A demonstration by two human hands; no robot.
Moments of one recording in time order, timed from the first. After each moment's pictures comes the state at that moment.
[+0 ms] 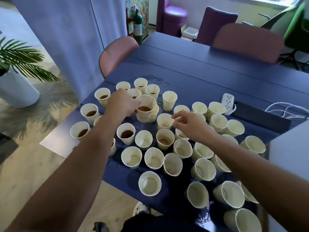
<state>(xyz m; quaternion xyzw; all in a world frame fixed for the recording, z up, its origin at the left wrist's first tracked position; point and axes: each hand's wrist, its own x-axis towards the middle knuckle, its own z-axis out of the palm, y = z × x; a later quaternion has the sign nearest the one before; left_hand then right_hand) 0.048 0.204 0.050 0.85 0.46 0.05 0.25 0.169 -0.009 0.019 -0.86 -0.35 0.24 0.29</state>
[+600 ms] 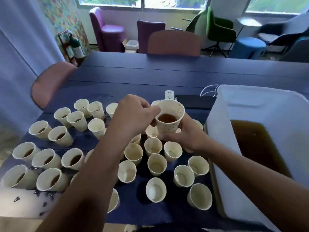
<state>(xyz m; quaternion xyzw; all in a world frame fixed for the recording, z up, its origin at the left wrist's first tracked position) 0.090 -0.013 0.148 0.88 0.21 0.06 0.42 0.171 -0.178 0.061 -0.78 -0.30 0.18 0.52</state>
